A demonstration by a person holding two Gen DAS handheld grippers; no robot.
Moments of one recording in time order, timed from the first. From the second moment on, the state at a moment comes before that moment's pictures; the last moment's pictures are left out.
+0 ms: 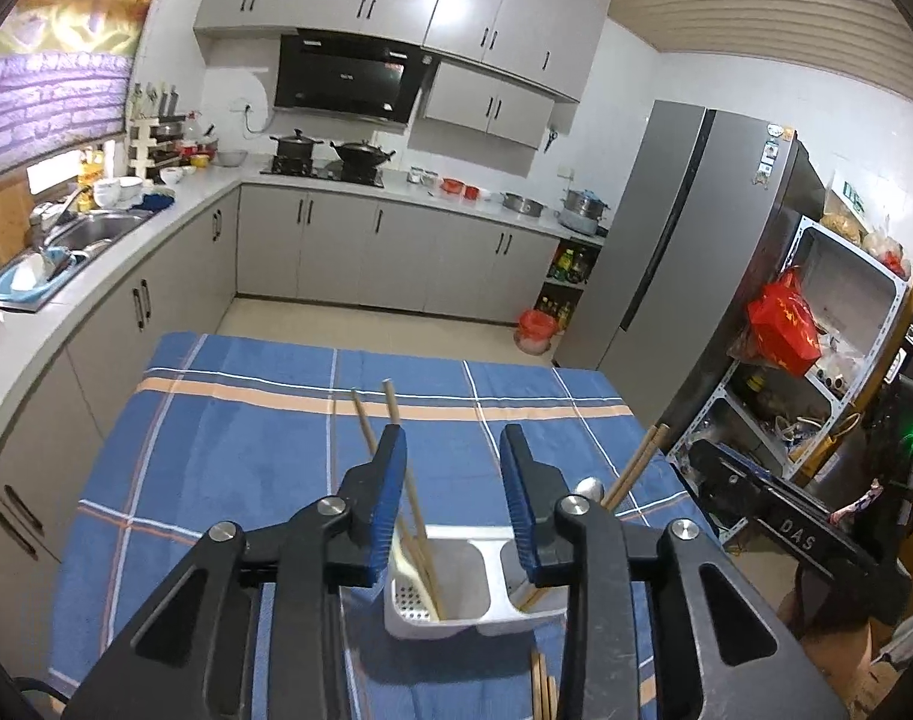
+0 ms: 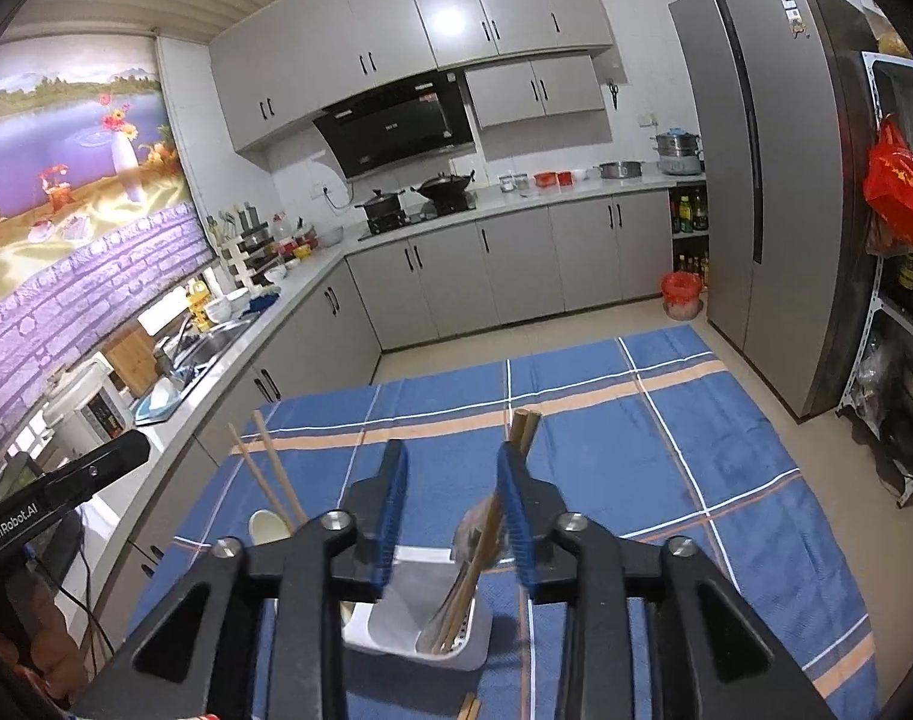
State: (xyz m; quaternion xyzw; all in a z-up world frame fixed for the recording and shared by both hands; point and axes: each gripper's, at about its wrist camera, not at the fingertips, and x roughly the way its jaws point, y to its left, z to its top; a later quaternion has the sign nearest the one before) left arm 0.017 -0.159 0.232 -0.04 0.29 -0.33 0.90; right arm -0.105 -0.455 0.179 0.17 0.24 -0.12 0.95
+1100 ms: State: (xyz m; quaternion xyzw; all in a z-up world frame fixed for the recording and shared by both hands) left arm -0.114 -0.131 0.045 0.02 0.51 -0.30 0.81; right arm -0.249 -0.302 -0.013 0.04 0.52 0.03 0.85
